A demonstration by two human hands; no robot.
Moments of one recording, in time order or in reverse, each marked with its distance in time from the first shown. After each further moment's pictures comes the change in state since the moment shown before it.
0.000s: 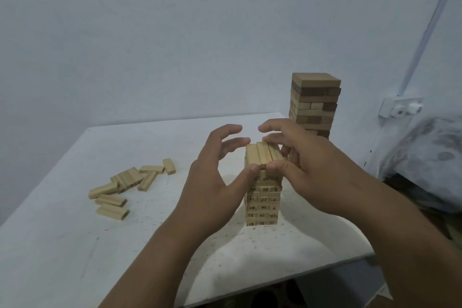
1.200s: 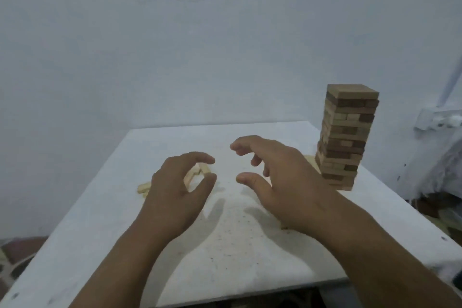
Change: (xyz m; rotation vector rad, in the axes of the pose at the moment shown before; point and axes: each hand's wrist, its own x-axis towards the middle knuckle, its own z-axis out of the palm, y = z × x) left_hand -0.028 -0.031 -0.097 0.344 0.142 -0.157; right_hand 0.015 -0.076 0.051 0.046 0.000 -0.158
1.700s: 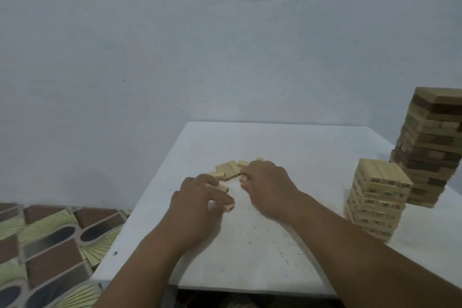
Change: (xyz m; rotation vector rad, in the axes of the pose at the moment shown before) left_hand -0.027 -0.087 -0.042 0.321 -0.152 -0.116; right_hand 0.085 0.009 0.155 -0.316 -0.209 0.023
